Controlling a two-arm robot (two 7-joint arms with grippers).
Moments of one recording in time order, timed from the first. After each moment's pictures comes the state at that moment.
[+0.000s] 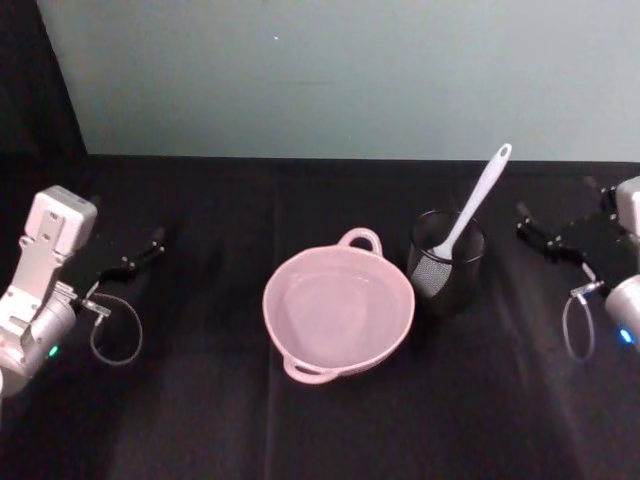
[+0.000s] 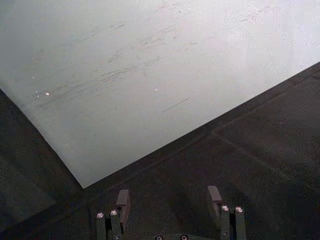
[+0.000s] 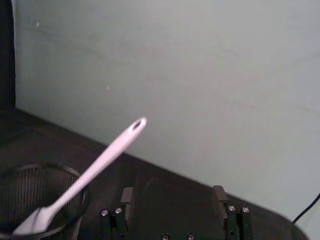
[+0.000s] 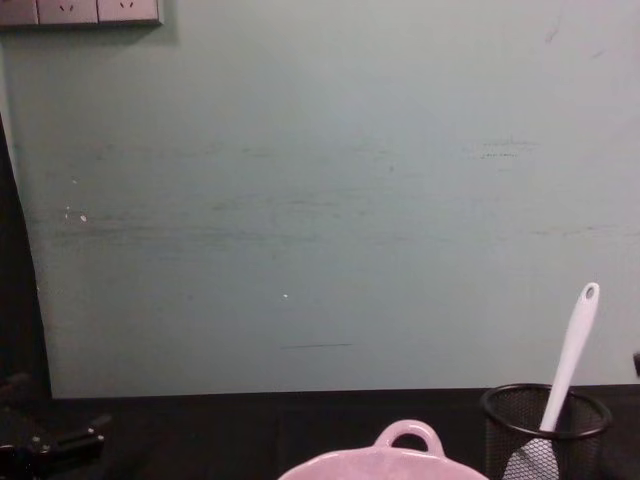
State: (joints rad) left arm -0.20 0.60 0.45 -1.41 -0.25 -0.12 0.03; right arm 0.17 0.51 -0.27 -1.43 0.18 -0.12 0.03
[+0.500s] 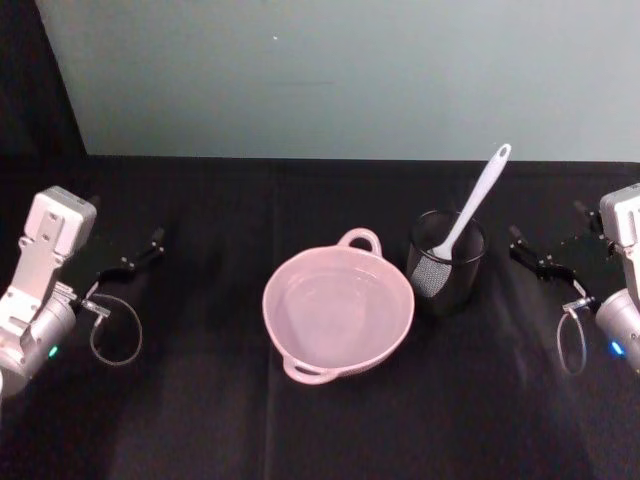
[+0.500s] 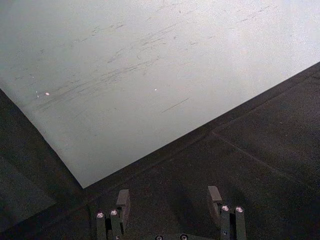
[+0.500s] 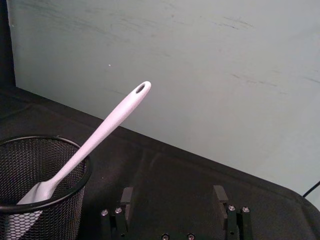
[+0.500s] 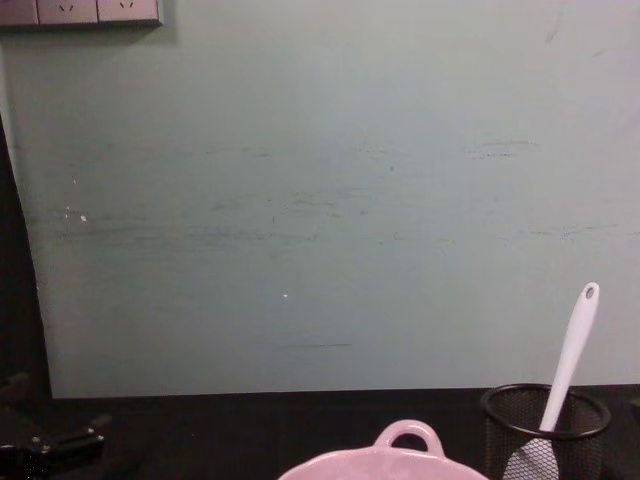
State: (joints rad) left arm -0.20 0.60 0.45 -1.41 -0.25 -0.12 0.03; right arm 0.18 0.48 -0.27 -1.37 0.17 -0.08 0.05
